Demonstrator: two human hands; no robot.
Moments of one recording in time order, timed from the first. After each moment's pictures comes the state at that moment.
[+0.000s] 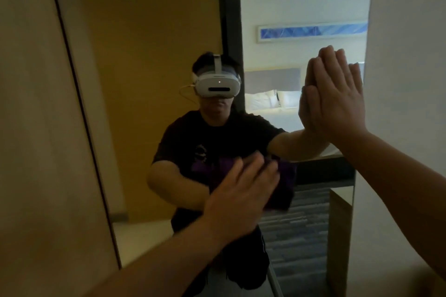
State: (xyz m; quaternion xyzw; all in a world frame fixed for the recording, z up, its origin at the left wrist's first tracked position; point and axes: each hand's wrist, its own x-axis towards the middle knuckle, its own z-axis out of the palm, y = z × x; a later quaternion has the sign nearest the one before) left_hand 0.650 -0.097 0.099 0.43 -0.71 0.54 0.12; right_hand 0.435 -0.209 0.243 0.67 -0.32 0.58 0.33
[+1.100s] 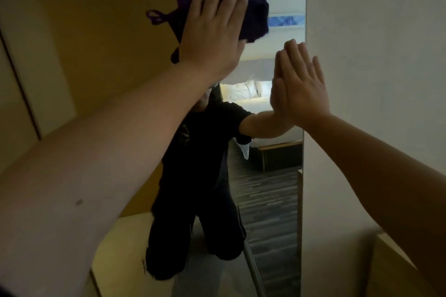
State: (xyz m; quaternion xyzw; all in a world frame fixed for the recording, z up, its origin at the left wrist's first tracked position) left_hand 0.583 -0.136 0.349 0.52 -0.59 0.58 0.22; right_hand 0.389 -0.208 0.236 0.72 -0.37 0.50 0.31
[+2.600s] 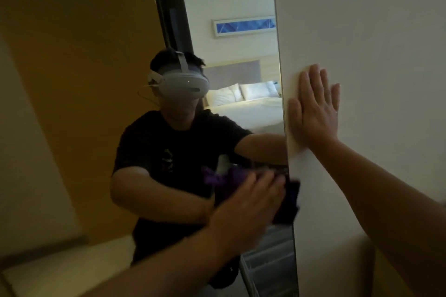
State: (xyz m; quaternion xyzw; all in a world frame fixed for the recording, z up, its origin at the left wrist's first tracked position) left_hand 0.533 -0.153 0.061 0.35 -0.76 0.55 0.04; right_hand 0.326 -0.281 0.167 0.65 -0.46 0.56 0.21
